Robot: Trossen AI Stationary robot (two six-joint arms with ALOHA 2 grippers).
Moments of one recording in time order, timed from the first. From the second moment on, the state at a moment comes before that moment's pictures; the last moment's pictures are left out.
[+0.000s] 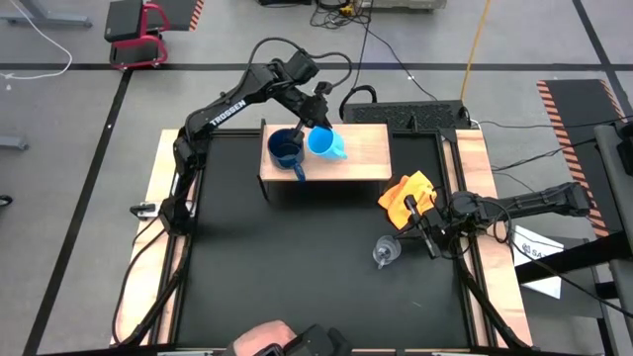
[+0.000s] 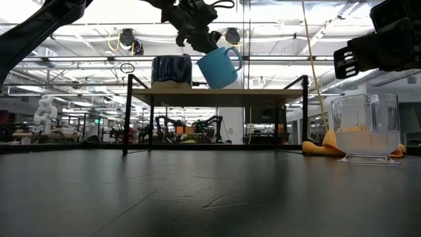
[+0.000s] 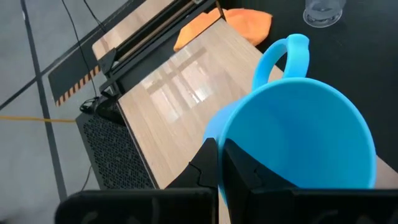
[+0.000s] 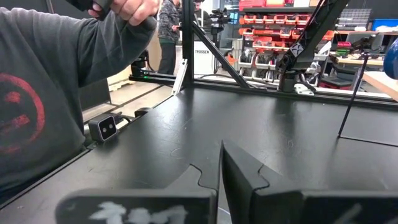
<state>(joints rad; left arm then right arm) 0.60 2.11 2.33 -1.14 0.55 1.12 0.09 0.41 0.01 0.35 -0.28 -0.01</state>
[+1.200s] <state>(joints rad) 0.57 2.15 2.33 -1.16 0.53 1.11 0.09 0.41 0.01 0.35 -0.28 0.01</state>
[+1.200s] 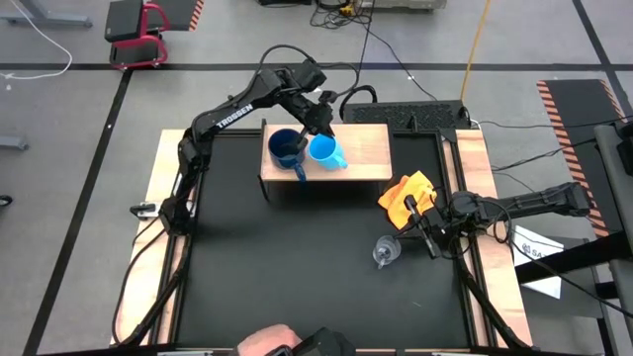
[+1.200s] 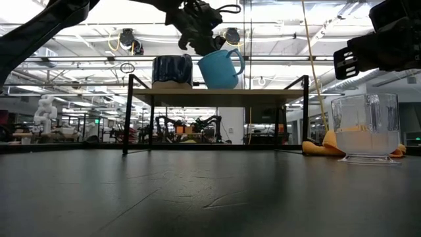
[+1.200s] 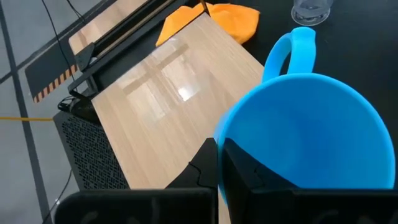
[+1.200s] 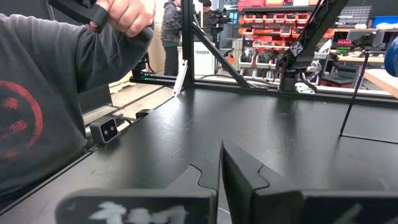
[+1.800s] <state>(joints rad) 0.55 2.15 2.33 -1.17 0.48 1.09 0.09 0.41 0.01 0.35 -0.28 0.00</state>
